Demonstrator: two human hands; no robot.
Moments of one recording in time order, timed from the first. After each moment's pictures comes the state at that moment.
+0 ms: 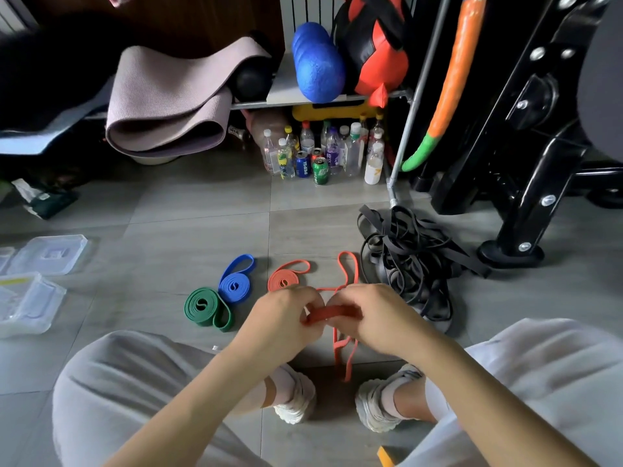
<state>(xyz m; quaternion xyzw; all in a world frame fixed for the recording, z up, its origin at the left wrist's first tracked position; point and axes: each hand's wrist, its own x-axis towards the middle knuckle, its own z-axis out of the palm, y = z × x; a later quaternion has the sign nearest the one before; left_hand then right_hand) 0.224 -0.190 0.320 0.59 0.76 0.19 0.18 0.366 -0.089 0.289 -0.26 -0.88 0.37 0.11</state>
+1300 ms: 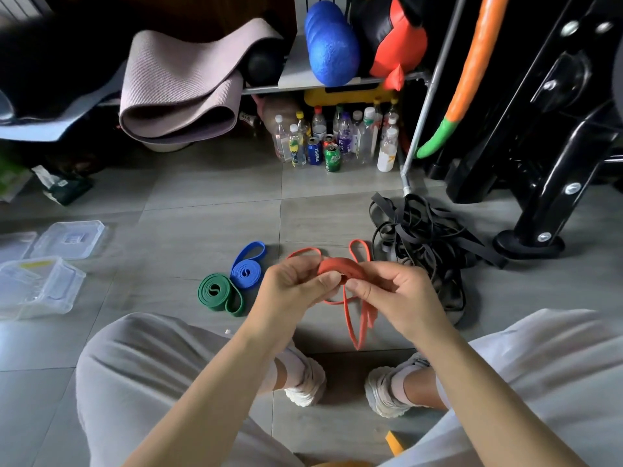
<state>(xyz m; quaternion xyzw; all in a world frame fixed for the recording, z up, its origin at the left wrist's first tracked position) 0.228 -0.188 0.322 0.28 0.58 0.59 0.48 0.369 -0.104 0.306 -0.29 -0.68 0.60 0.29</state>
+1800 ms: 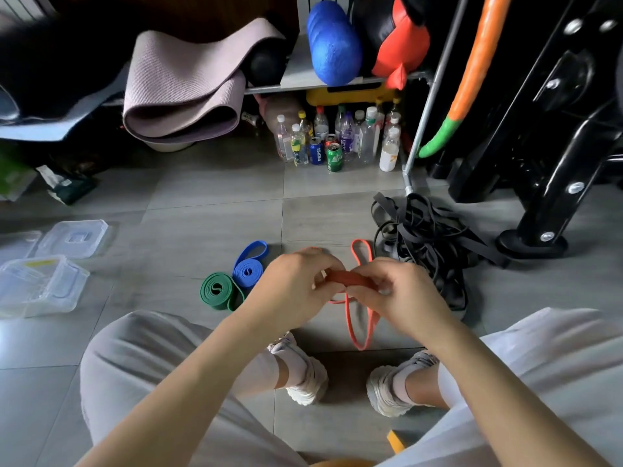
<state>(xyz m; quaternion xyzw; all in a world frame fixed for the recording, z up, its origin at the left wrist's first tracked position) 0.216 -0.183 0.342 0.63 0.72 0.25 0.16 0.371 -0.095 0.302 -0.31 -0.82 0.42 0.23</state>
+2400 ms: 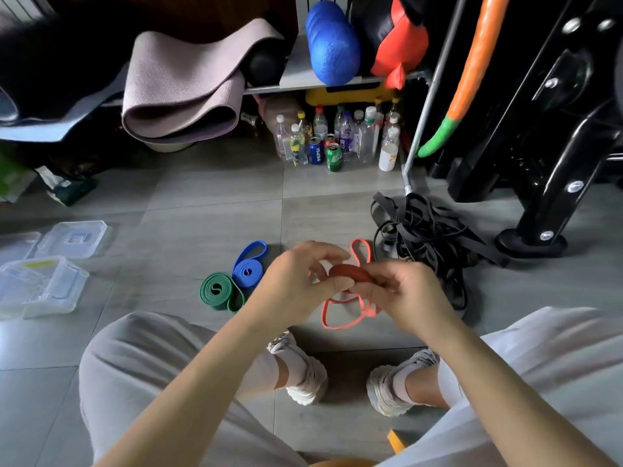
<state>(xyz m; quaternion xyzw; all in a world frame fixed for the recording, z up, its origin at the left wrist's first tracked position) 0.214 -0.180 0.332 0.55 0.71 0.34 0.27 0.375 -0.098 0.306 -0.31 -0.75 0.52 0.25</state>
